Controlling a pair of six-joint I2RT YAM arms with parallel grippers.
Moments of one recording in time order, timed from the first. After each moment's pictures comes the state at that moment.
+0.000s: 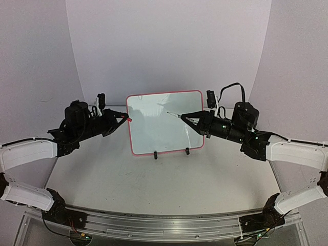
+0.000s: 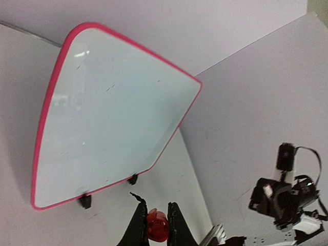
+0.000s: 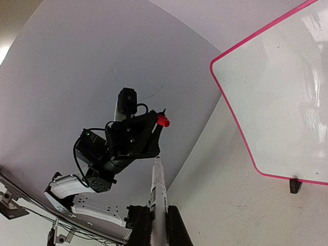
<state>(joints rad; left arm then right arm) -0.63 1.18 0.73 0.38 0.20 -0.93 0.78 1.28 0.82 0.46 -0.34 0.93</state>
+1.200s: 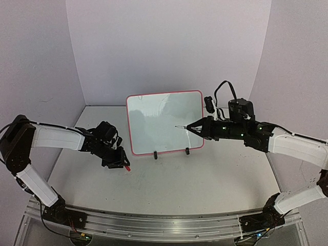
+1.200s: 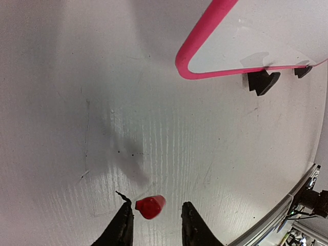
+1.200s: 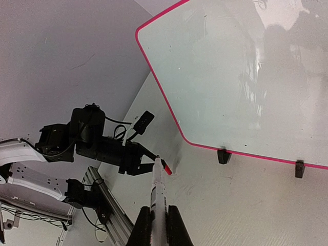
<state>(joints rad) -0.63 1.57 0.83 -0.33 0.28 -0.71 0.72 1.29 0.95 -0.03 -0.32 0.67</state>
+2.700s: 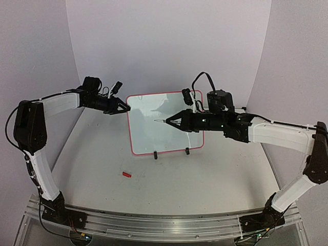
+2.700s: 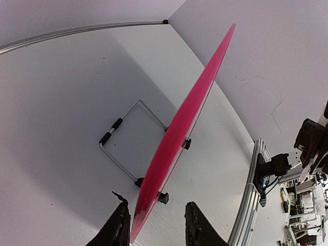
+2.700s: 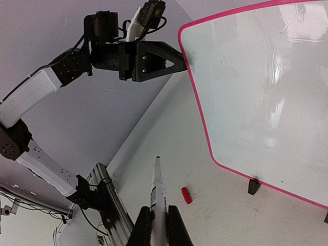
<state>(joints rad) -0.25 1.85 1.51 -0.38 0.90 -0.10 0.80 1.53 1.17 0.05 -0.36 0.62</state>
